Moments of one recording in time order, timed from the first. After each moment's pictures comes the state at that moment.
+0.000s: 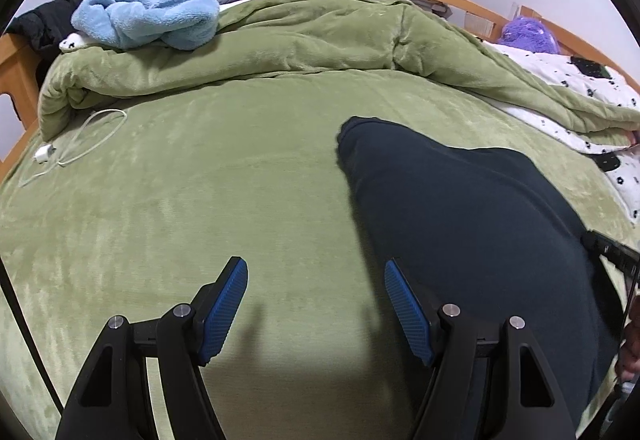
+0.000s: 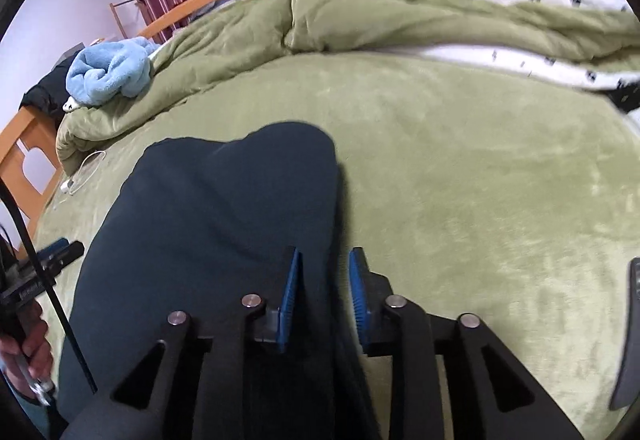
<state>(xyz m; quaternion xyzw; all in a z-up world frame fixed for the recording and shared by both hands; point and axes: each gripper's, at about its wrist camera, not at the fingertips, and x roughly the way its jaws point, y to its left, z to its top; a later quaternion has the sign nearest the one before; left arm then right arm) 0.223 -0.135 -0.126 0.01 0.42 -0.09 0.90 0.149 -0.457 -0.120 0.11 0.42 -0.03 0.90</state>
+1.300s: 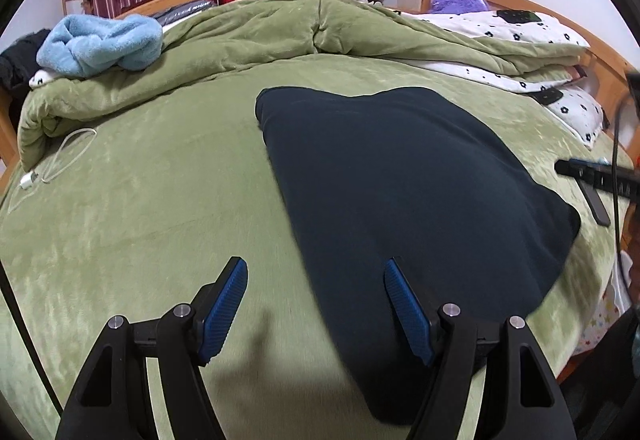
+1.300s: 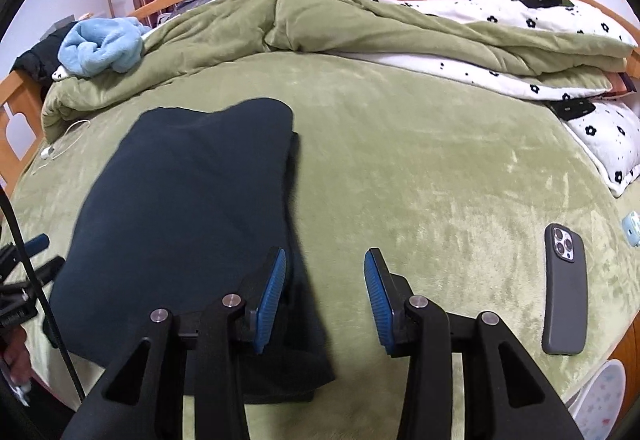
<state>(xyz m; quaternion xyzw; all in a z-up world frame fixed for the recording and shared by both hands) 0.114 -0.163 -0.116 0.08 0.41 -0.17 0.89 0.071 -0.460 -0.088 0.06 0.44 -0.08 0.89</state>
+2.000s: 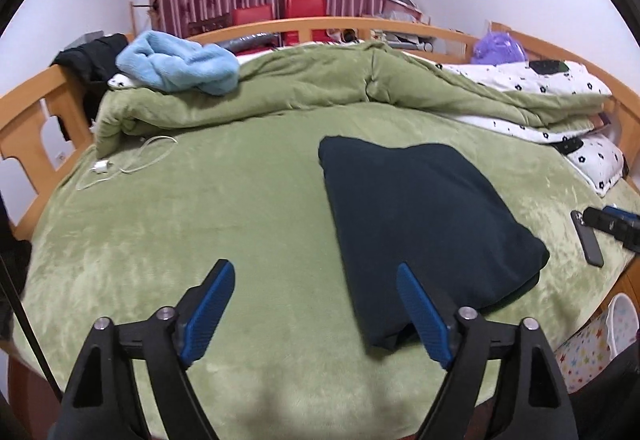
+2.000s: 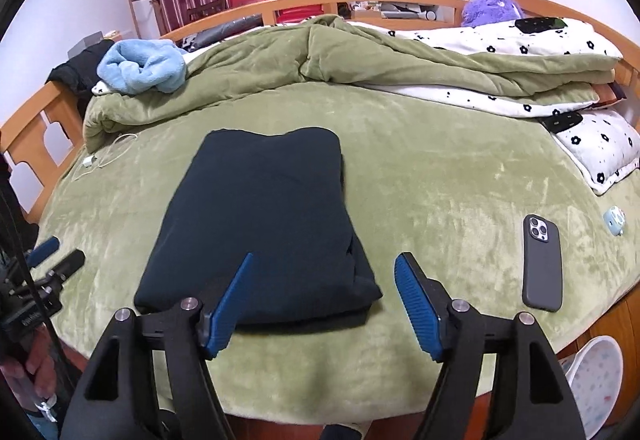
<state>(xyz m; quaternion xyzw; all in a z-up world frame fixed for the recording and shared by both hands) 0.030 -0.128 -0.031 0.05 0.36 -0.07 0.93 -0.014 -0.417 -0.009 0.07 0.40 -0.05 0.91</state>
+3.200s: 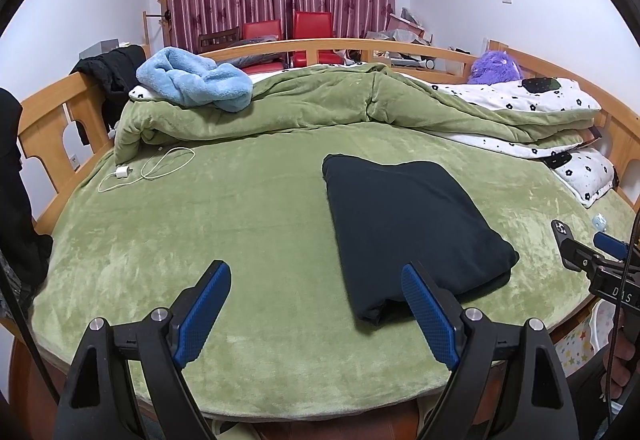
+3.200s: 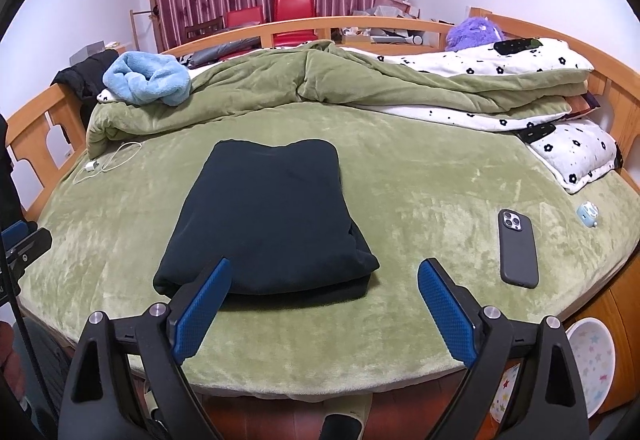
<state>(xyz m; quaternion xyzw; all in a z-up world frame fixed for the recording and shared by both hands) -0.025 -0.119 0.011 0.04 0.34 -0.06 0.94 -0.074 -0.389 0.010 0.06 0.37 -0.07 0.93</state>
